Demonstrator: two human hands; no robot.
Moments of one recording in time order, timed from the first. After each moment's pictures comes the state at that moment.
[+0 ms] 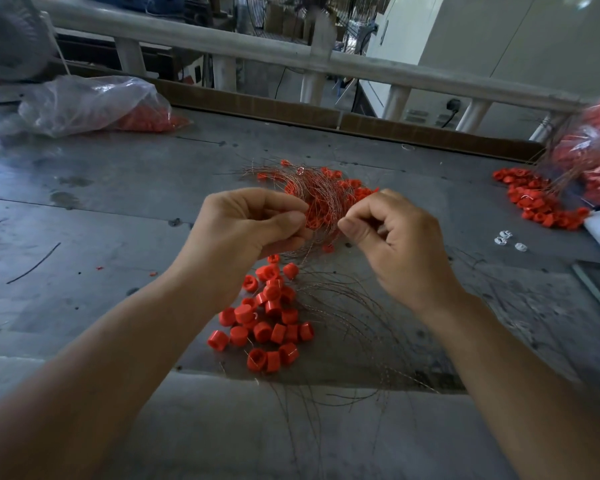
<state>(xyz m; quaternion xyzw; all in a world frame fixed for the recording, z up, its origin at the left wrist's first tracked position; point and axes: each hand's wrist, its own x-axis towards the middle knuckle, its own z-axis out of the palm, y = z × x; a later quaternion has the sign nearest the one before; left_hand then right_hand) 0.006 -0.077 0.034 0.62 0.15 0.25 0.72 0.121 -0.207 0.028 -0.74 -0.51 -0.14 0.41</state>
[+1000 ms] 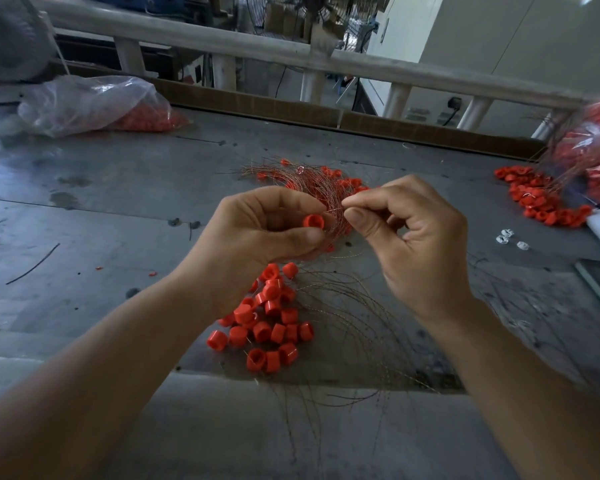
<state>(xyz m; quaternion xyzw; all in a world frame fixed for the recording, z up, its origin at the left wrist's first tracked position) 0.003 -0.081 0.030 0.63 0.04 0.21 0.74 0.111 -0.210 0.033 -0.67 -0.51 -0.23 0.48</state>
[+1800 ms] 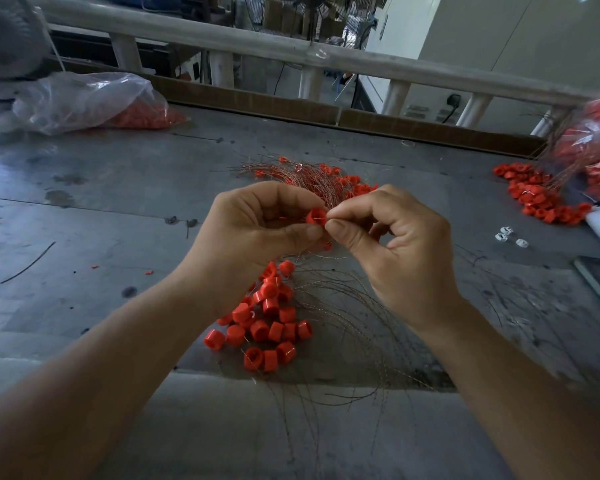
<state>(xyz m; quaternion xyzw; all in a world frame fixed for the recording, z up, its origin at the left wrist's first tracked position) 0.003 -0.081 0.029 0.65 0.02 0.24 0.72 0.102 -0.206 0.032 -0.67 -0.53 -0.16 0.49</state>
